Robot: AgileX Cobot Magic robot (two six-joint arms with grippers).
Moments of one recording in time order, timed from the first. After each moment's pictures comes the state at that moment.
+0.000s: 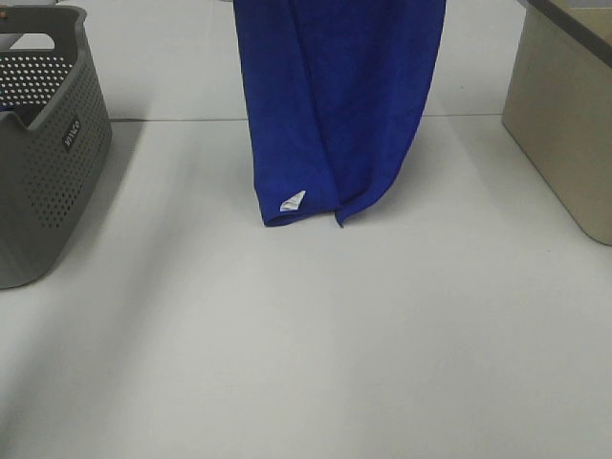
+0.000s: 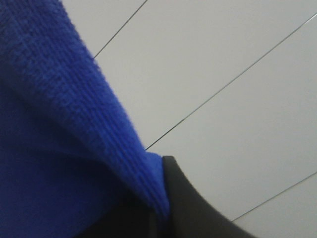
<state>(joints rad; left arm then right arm) -0.28 2.09 -2.10 0.68 -0.39 0.02 0.22 1.85 -1.94 0.30 0.22 -1.05</state>
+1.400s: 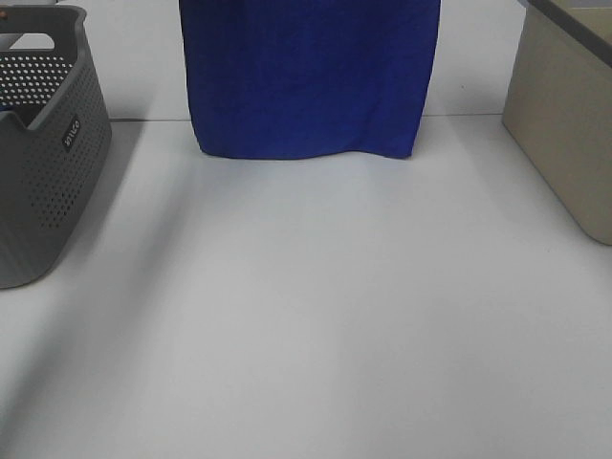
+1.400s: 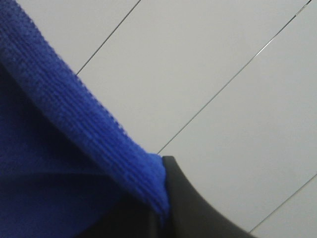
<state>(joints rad) -0.26 2.35 -2.58 0.71 -0.30 0.15 0.24 1.99 -2.15 0.32 0.09 -1.02</state>
